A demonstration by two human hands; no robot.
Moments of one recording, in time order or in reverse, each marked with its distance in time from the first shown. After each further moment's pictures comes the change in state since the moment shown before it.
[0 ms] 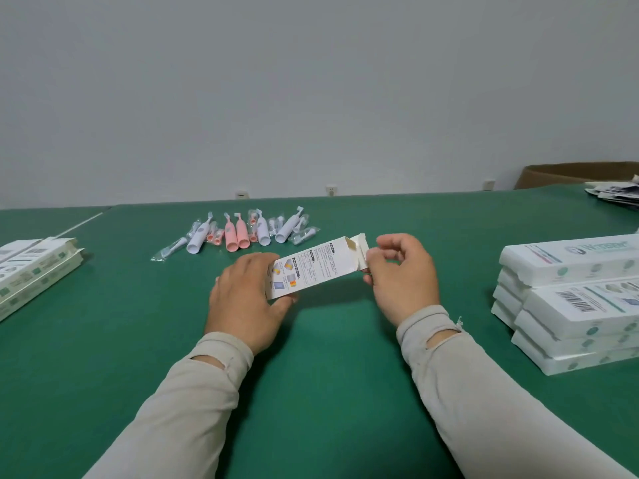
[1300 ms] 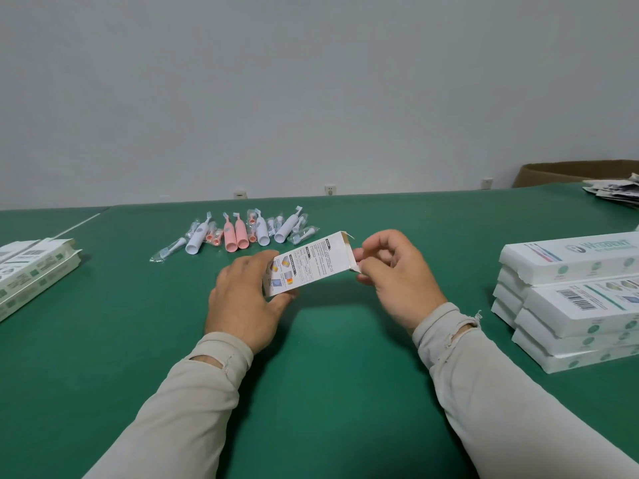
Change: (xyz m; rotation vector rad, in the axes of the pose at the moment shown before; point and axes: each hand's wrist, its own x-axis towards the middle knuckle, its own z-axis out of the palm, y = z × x) left_hand 0.001 -0.002 0.000 -0.073 0.014 -0.021; right_hand -0.001 -0.008 -0.009 0.083 -0.336 -0.023
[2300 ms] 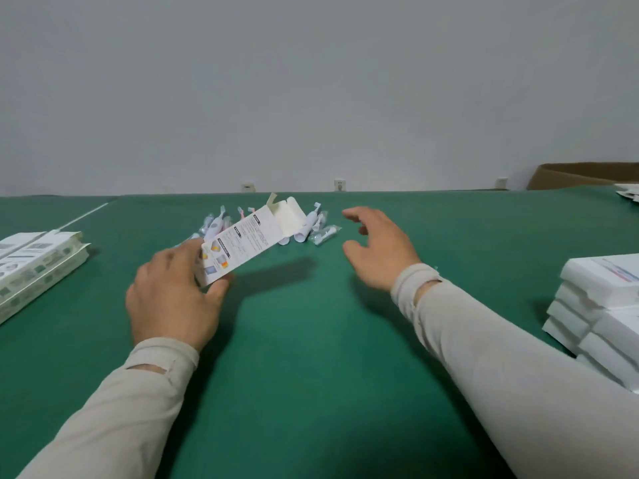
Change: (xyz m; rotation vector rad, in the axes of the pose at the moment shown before) left_hand 0.026 -0.077 -0.049 0.257 0.245 -0.191; right_hand 0.076 0.006 0.055 -0.703 -0.085 -0.140
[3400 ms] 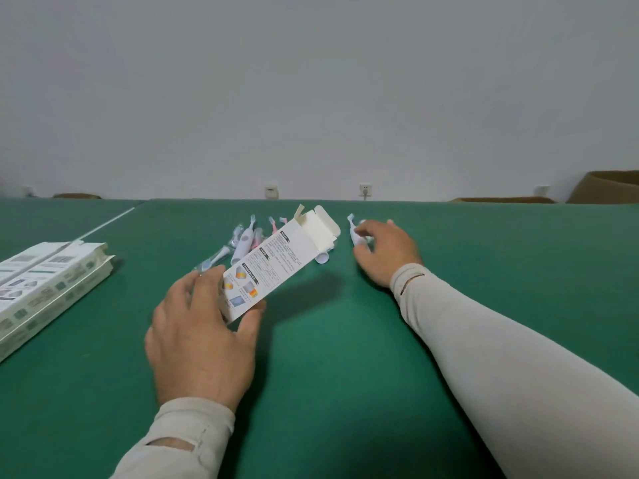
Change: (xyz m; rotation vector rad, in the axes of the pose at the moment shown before) left_hand 0.004 -0.008 0.008 -0.089 0.013 -0.153; right_hand 0.109 0.040 0.095 -0.121 -0.044 0.057
